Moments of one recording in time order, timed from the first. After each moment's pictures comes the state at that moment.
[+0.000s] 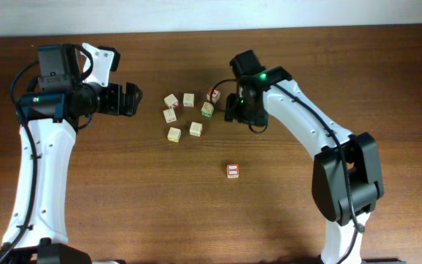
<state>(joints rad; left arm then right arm) 0.07 1.56 1.49 -0.86 0.33 0.21 0.39 2.06 1.68 -0.92 -0.10 0.55</state>
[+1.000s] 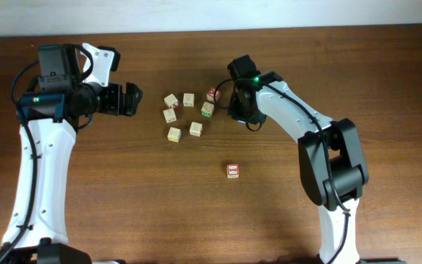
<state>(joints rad) 0.07 1.56 1.49 -0.86 0.33 0.21 0.39 2.20 1.68 -0.81 0.03 0.64</state>
